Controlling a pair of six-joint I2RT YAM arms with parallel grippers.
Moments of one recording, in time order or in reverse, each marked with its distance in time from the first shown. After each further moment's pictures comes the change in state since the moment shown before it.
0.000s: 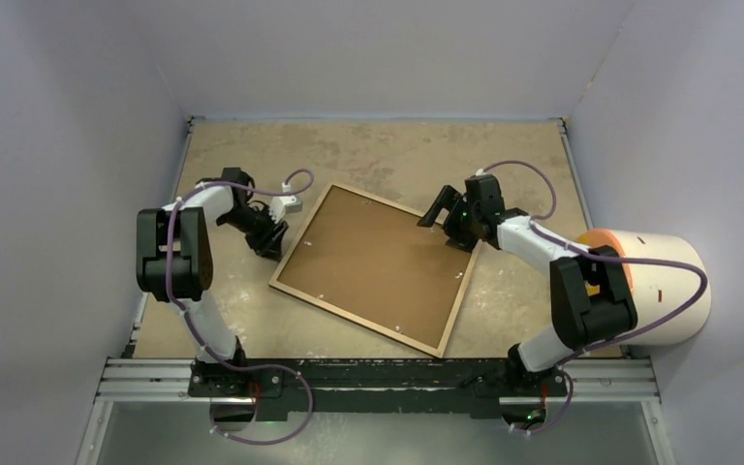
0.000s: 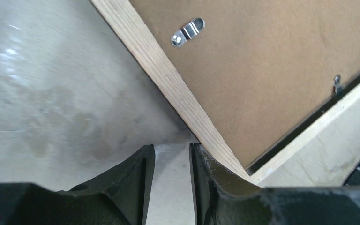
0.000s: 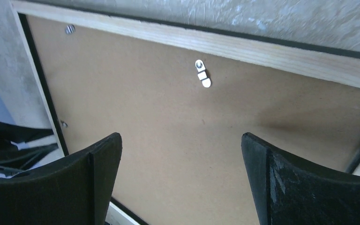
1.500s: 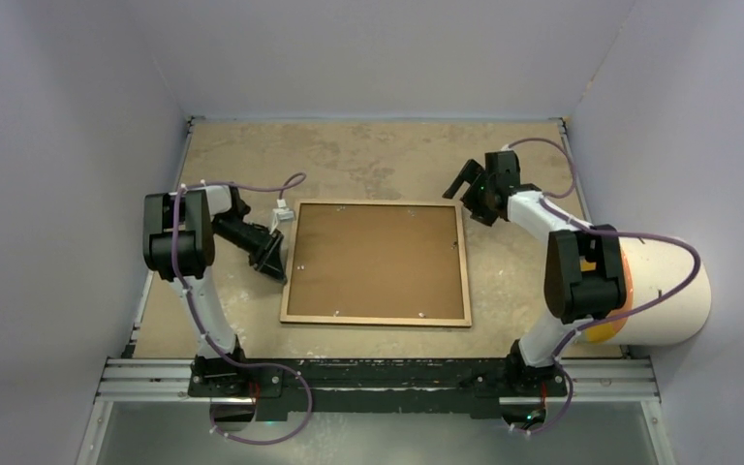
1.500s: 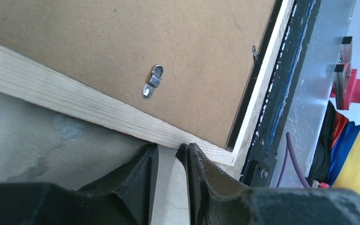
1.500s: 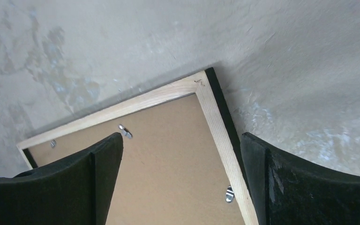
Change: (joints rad) left arm 0.059 0.178 0.021 -0.395 0.282 0.199; right arm -0.159 0.164 0.223 -0.069 0.111 -0.088
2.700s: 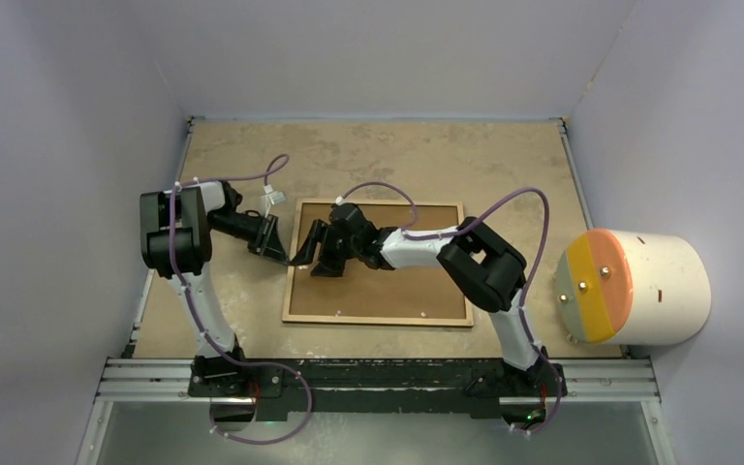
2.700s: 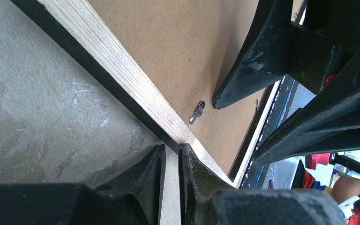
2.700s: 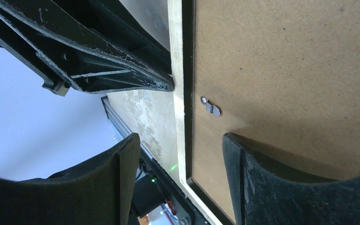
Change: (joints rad) left arm 0.045 0.037 0.054 0.193 0.100 -0.335; right arm 0.779 0.364 0.209 0.390 -0.197 0.455
